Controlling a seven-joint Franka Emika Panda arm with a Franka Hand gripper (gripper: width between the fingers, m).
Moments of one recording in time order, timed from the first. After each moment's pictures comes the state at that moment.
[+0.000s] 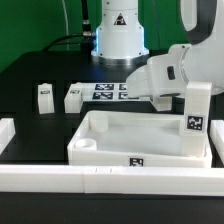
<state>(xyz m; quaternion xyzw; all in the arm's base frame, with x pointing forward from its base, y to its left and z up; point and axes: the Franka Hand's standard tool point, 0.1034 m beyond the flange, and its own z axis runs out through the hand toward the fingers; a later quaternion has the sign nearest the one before) 0.422 0.075 0.023 0.87 0.12 -0.47 0.09</state>
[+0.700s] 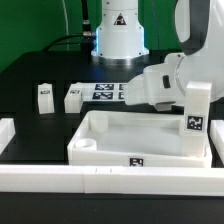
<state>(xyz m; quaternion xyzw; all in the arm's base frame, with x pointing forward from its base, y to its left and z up) 0.417 0.070 0.008 0.88 0.12 -0.46 0.09</state>
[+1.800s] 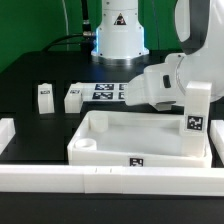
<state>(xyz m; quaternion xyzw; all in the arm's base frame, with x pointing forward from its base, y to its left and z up) 0.423 0.070 0.011 0.88 0.12 -0.45 0.09</state>
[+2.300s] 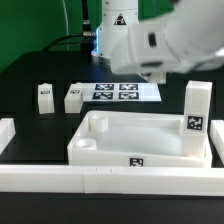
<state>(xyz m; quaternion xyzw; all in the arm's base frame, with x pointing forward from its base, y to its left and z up) 0.454 0.045 0.089 0.89 0.09 -0.44 0.06</state>
